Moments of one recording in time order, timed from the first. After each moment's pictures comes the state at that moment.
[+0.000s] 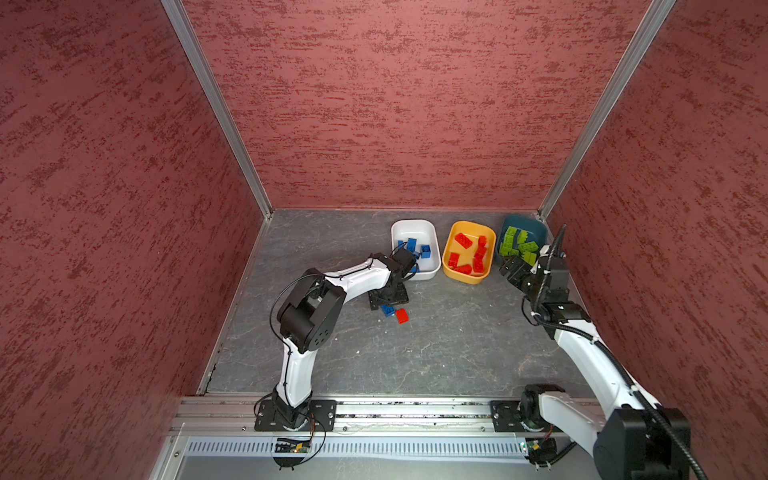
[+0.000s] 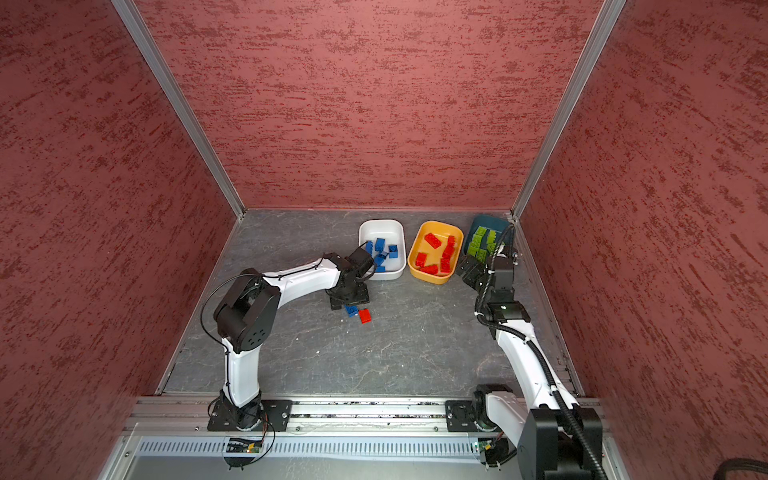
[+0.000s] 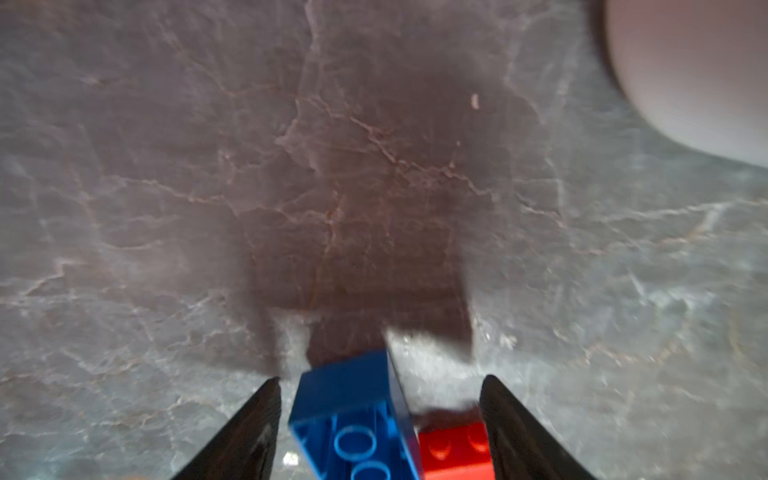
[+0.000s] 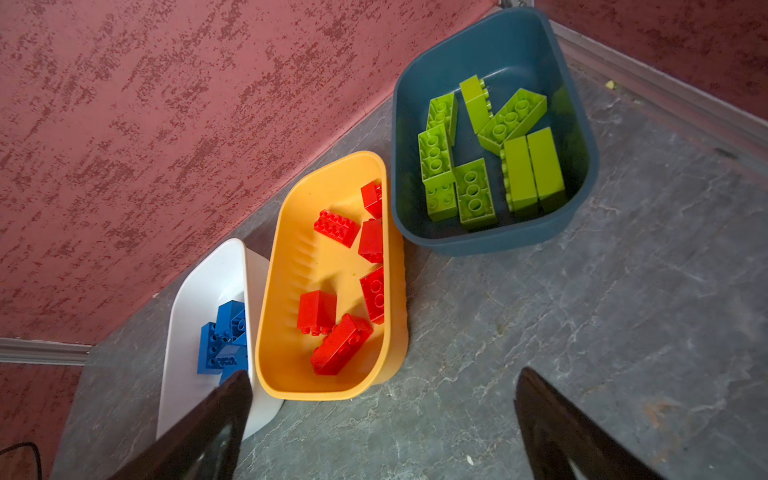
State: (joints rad) left arm -0.67 2.01 1.42 -0.87 -0.07 -0.90; right arm 0.00 1.03 0.67 -0.14 0.03 0.64
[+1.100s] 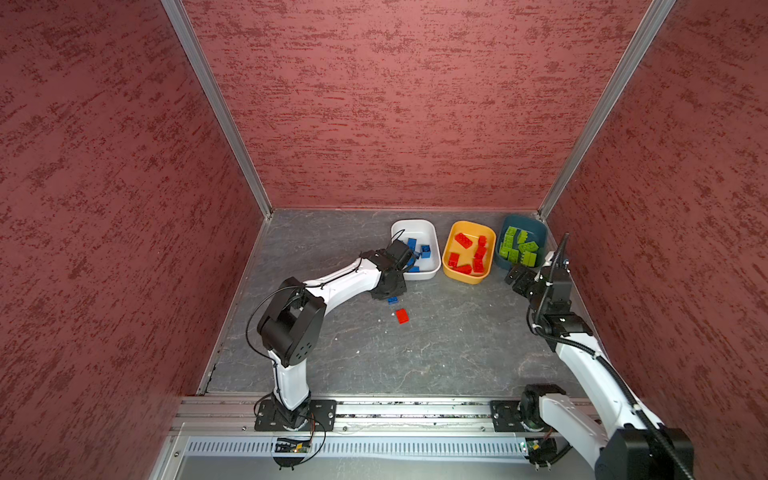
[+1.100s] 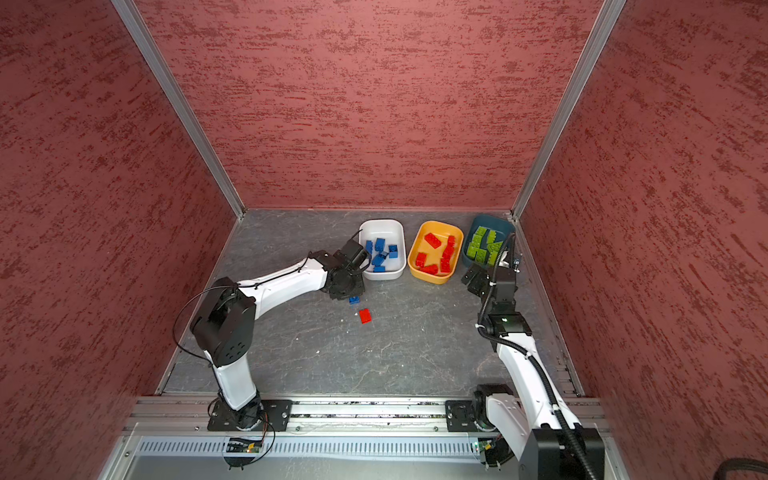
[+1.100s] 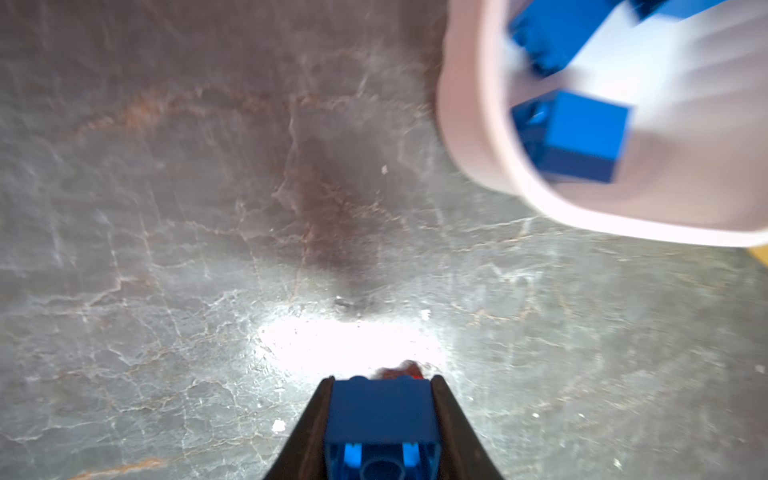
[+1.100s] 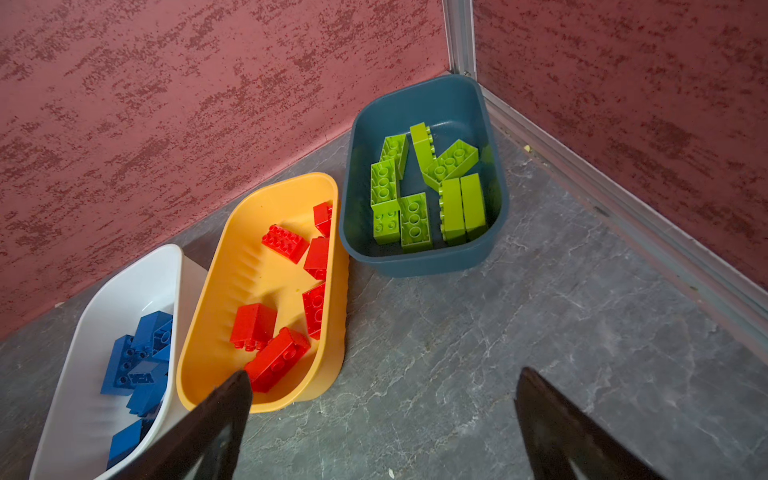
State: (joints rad) left arm -0.67 1.83 1.38 -0.77 -0.09 -0.84; right arm 0.00 0.94 0.57 -0.10 0.16 0.49
